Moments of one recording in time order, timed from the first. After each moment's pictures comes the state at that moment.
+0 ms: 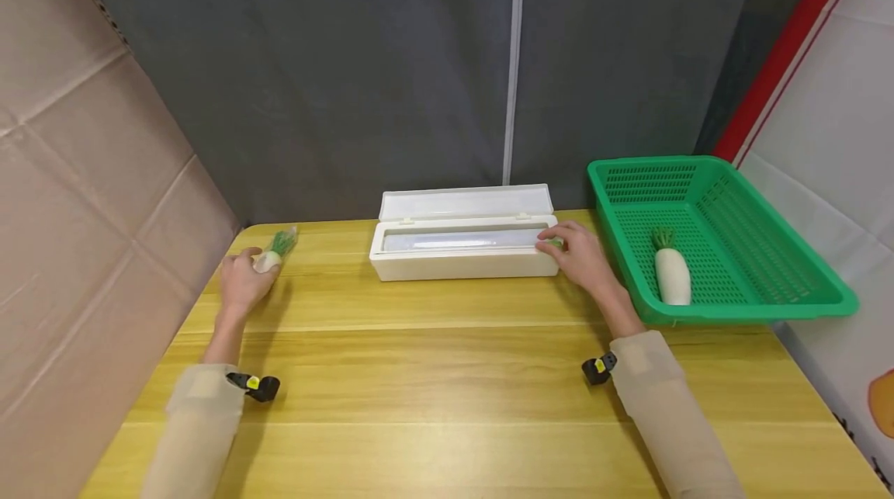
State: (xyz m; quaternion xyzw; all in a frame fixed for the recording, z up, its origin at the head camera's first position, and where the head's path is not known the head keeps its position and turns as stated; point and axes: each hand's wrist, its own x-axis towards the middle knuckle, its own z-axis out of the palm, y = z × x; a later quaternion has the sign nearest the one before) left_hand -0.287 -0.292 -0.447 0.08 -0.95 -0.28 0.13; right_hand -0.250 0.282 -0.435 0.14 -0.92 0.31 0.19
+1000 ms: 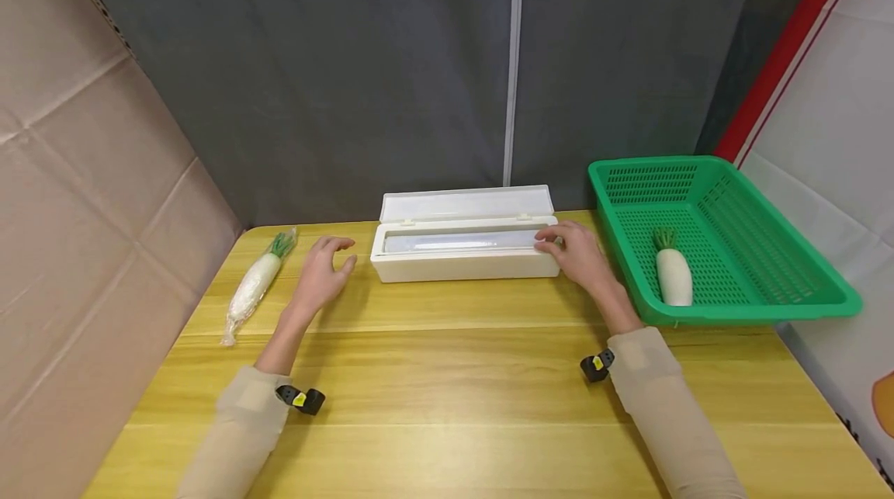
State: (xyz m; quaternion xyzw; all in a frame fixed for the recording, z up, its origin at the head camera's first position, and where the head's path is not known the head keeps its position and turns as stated) left_hand -0.276 -0.169 -0.434 -0.14 -0.92 -0.34 0.11; right_hand -0.254 0.279 -0.433 0.15 -0.92 0.29 0.21
